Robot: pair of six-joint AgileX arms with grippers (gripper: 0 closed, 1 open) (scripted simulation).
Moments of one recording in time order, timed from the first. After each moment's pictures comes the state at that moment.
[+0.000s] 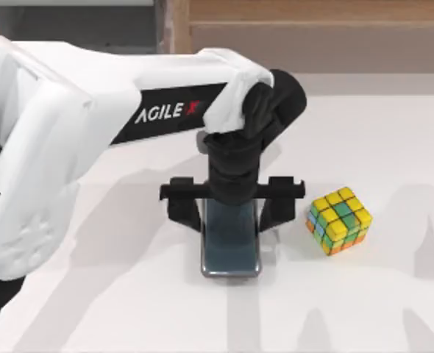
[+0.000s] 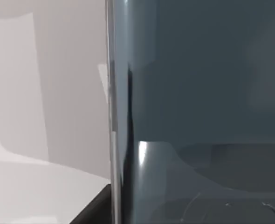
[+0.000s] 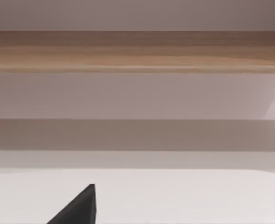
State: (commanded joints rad) left arm -0.74 2.28 1.72 -1.01 0.00 -0.71; right arm 0.00 0.00 0.00 0.00 0.00 0.00
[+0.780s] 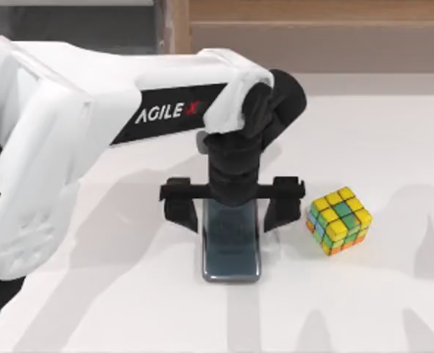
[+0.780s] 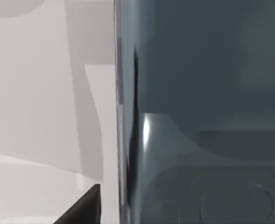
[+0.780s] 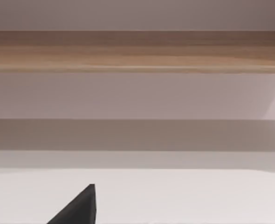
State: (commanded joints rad) left arm -0.74 2.28 1.72 -1.01 0.00 -0.71; right arm 0.00 0.00 0.00 0.00 0.00 0.00
